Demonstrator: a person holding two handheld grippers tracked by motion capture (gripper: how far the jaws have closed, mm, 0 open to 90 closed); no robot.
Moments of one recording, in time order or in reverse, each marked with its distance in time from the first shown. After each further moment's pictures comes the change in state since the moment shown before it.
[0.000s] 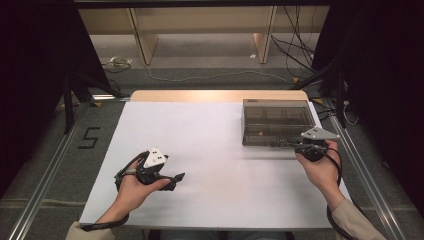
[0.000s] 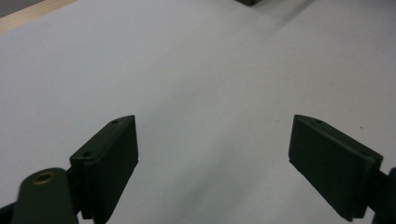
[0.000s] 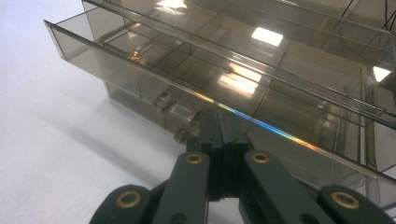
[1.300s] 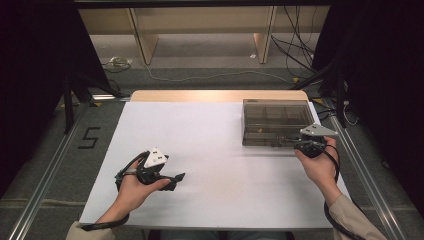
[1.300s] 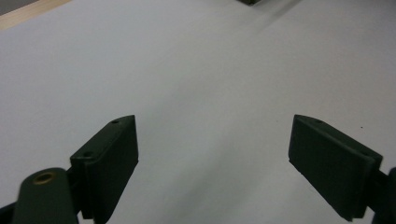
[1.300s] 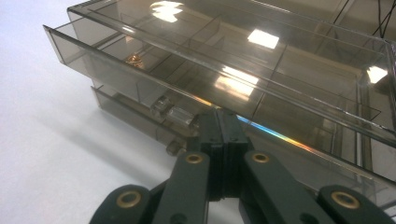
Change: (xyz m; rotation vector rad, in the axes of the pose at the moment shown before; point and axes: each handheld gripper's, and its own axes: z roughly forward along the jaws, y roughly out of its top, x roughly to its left) left arm 0.000 0.000 0.001 0.004 -0.003 -0.002; right arm -0.004 0.006 0.010 -0.009 -0.015 0.010
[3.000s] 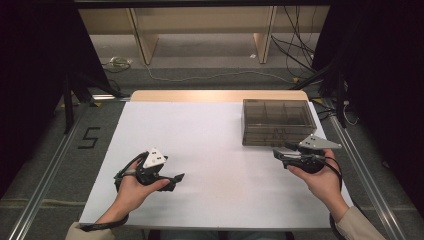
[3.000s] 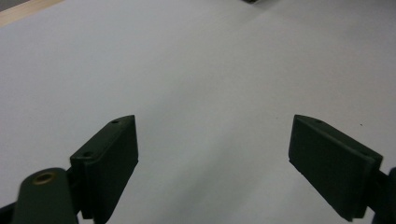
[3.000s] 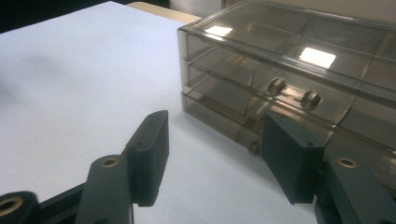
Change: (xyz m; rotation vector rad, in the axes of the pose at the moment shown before) left arm 0.001 -0.002 -0.001 -0.002 -0.001 -0.010; right arm 0.029 -0.015 -0.026 -0.089 0.229 0.016
